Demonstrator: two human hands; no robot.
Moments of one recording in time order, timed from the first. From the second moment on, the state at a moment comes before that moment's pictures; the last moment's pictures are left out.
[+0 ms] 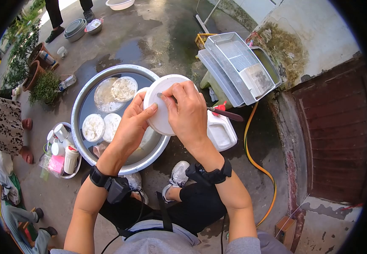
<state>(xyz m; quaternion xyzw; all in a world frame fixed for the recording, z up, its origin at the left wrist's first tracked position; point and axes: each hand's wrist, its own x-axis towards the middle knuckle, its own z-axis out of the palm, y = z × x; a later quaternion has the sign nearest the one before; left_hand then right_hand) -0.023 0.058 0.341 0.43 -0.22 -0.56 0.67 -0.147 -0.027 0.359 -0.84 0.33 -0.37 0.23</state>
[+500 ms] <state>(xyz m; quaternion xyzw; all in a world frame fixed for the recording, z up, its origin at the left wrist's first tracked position) -0.023 0.060 0.346 0.42 -0.21 -0.59 0.66 -0.150 -0.032 0.360 -0.83 0.34 -0.37 0.22</state>
